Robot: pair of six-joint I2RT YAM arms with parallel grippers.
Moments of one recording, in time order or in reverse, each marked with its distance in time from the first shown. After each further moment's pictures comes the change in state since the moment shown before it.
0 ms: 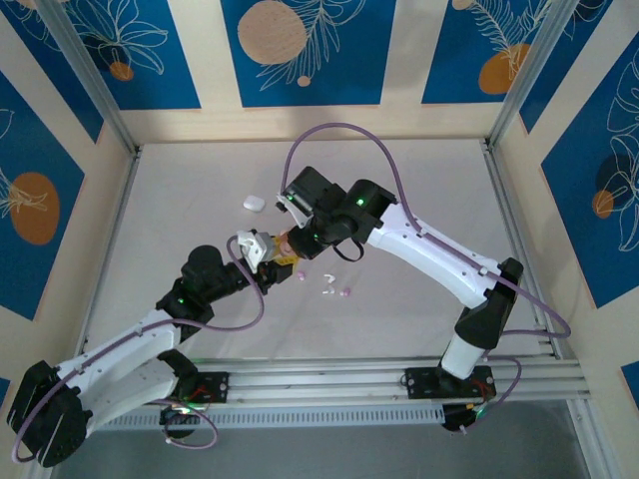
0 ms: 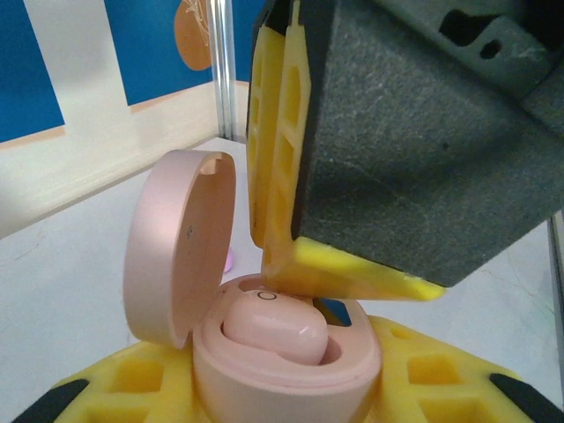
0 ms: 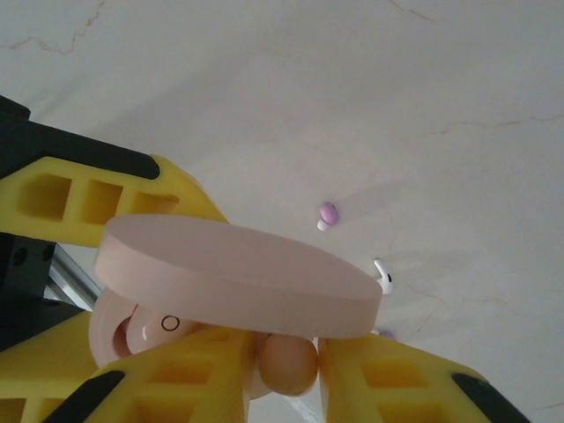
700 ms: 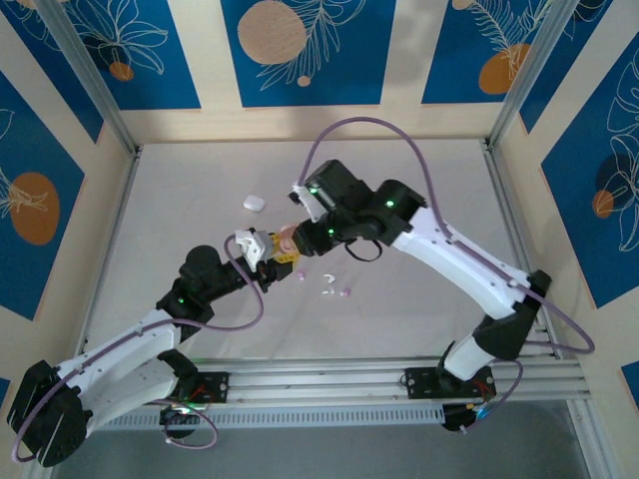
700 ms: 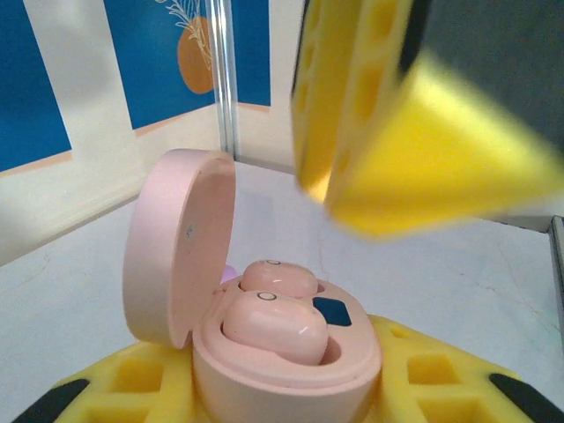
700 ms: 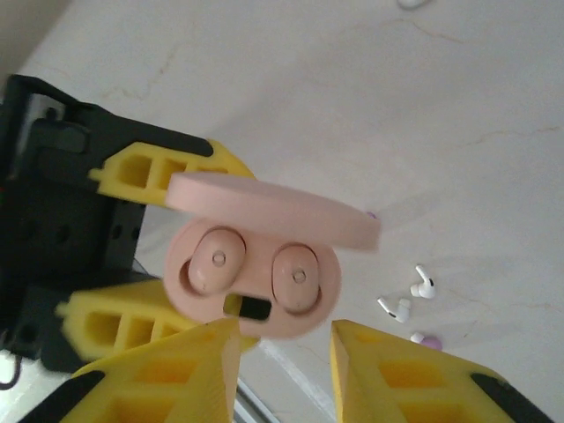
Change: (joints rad) left arm 0.000 0.002 0.000 0.049 0.005 0.004; right arm -0.056 -0.148 -0.079 0.074 -0.131 0.069
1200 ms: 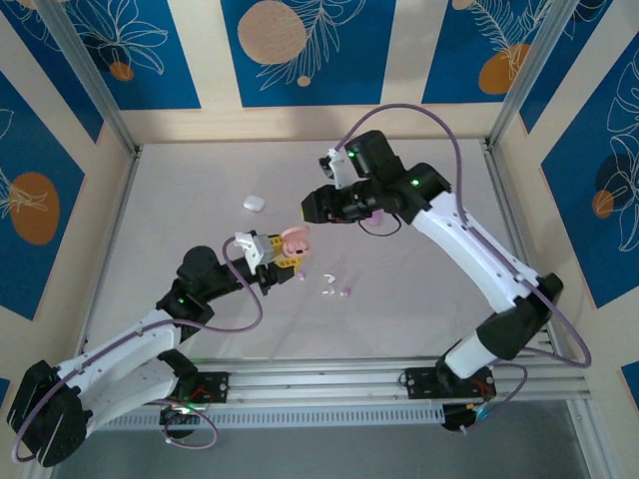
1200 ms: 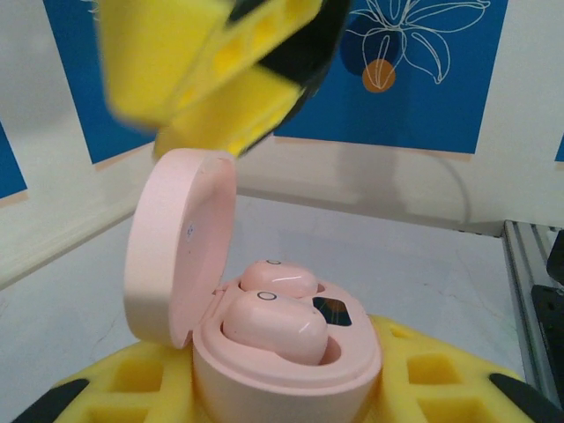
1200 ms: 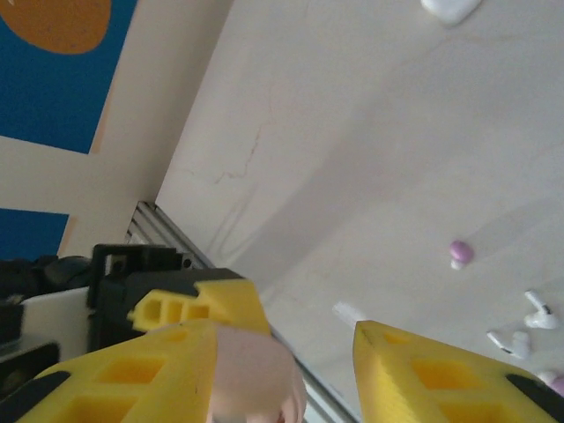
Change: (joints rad) left arm -0.001 0.000 0.000 0.055 0.101 0.007; right arm -0.238 0.014 -0.060 0.164 -0.387 0.204
